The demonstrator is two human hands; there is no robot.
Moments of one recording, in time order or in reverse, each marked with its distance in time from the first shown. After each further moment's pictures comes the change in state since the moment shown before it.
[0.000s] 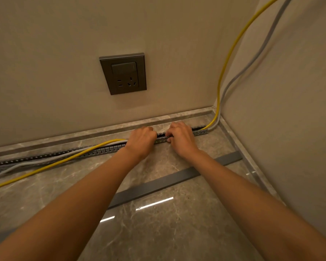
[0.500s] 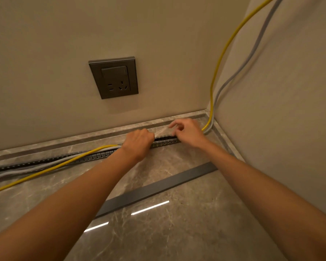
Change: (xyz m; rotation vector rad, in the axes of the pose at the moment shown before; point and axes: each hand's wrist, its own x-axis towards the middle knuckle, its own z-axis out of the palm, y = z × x) left_hand 0.010 0.007 -0.009 0.054 -0.053 -0.014; right_hand 0.009 0.031 -0.037 0.371 -0.019 0.156
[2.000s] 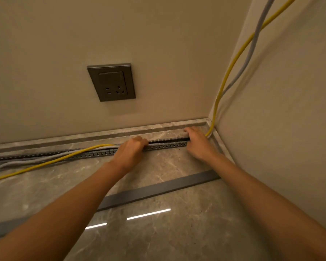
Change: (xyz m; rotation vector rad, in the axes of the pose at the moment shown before) left_hand -0.010 0.007 0.023 -0.388 0.179 -0.066; right_hand 0.002 0.045 -0.015 -0.251 -0.117 -0.008
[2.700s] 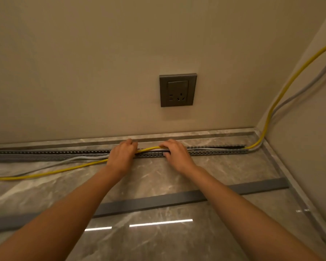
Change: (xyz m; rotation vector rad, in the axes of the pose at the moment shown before) left_hand -0.076 -0.125 -0.032 0.245 -0.005 -0.318; right_hand -0.005 -0.169 0.087 0.120 -0.065 -0.298
